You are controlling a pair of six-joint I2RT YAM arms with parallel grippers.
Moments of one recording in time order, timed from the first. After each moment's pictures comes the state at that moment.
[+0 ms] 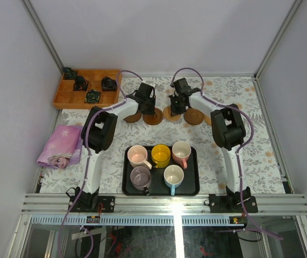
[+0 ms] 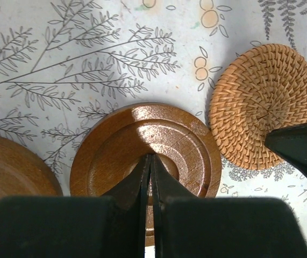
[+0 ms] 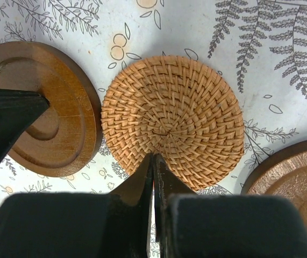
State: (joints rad) left arm -0.43 2.22 1.63 -0.29 0.08 -0.32; right arm 0.43 2.26 1.75 -0.54 -0.14 0.29
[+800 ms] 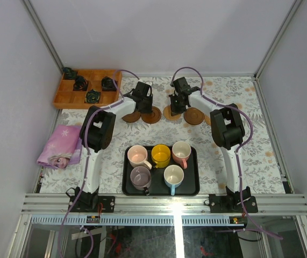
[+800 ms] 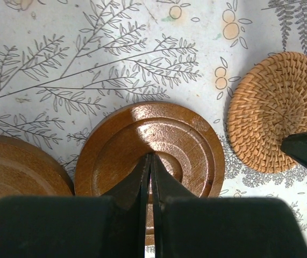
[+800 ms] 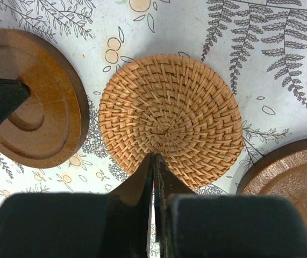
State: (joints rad) left arm -0.39 2.23 1.64 -0.29 0.08 -0.32; right arm 0.43 2.28 1.80 -0.57 -0.12 0.29
